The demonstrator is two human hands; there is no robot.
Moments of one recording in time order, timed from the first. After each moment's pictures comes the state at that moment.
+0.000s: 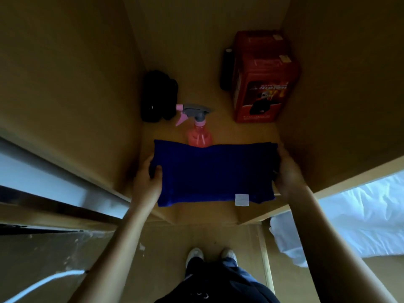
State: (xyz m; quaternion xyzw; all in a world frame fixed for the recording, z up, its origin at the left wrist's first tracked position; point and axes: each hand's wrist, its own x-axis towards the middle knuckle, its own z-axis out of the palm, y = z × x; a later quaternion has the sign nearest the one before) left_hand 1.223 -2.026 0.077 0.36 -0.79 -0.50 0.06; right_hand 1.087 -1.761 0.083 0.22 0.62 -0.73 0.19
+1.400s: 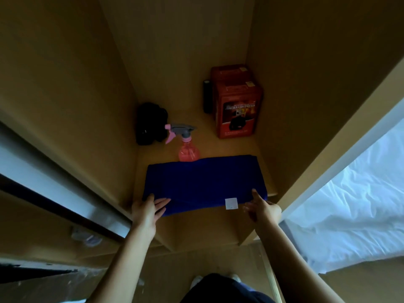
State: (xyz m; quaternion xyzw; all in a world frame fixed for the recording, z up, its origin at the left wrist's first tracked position) left_hand 1.251 -1.996 0.070 0.46 -0.46 -0.75 0.11; right_hand 1.176 -1.741 0.038 0.38 0.62 -0.68 0.11
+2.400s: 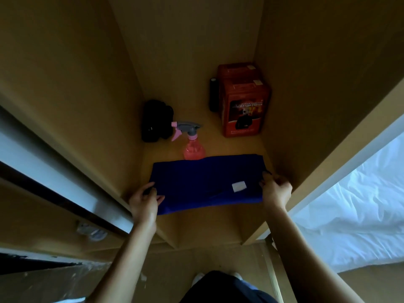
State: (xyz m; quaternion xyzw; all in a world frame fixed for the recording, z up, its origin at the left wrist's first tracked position) left_hand 1.249 -2.006 0.065 0.44 -0.57 -0.66 0.20; right_hand 1.139 -1.748 0.067 0.31 0.68 -0.67 -0.01
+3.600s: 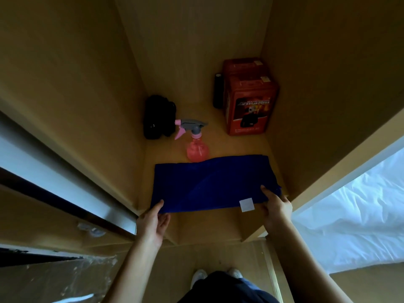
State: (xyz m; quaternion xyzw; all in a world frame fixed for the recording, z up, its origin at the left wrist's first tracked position) left_hand 1.274 -2.006 0.036 0.51 -0.32 -0.79 0.09; right_hand 1.157 -1.747 0.038 0.36 0.52 -0.77 0.08
